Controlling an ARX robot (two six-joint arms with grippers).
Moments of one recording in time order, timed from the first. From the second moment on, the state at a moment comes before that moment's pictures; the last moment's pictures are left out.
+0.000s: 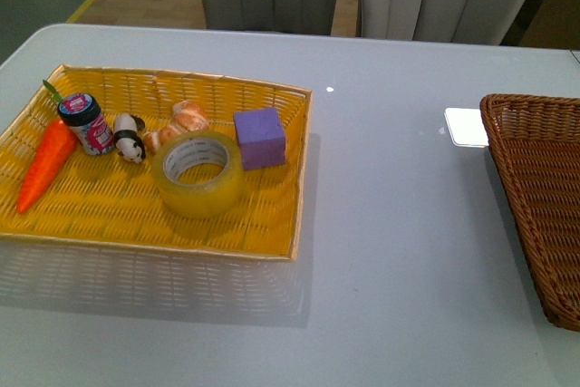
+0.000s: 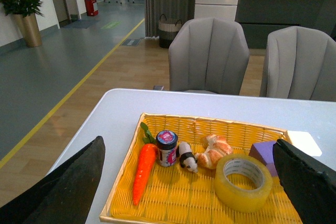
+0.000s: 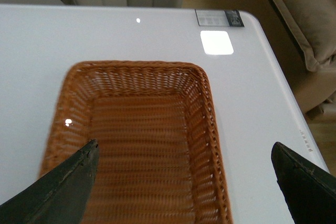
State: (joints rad) left arm 0.00 0.02 0.01 0.00 0.00 0.00; right arm -0.44 1.44 0.52 0.52 -0.22 -0.23
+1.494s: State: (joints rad) left arm 0.00 0.02 0.01 0.00 0.00 0.00; right arm -0.47 2.33 1.22 0.19 -0.15 -0.27
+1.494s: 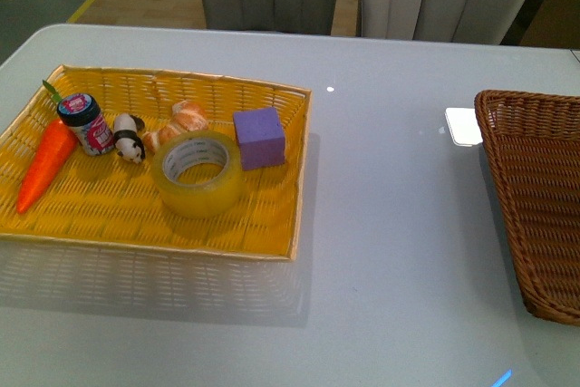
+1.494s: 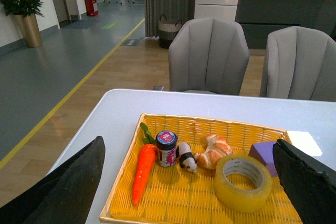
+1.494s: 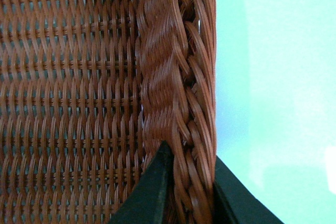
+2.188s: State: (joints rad) left arm 0.00 0.02 0.01 0.00 0.00 0.00; right arm -0.18 2.28 1.07 0.29 -0.16 -0.05
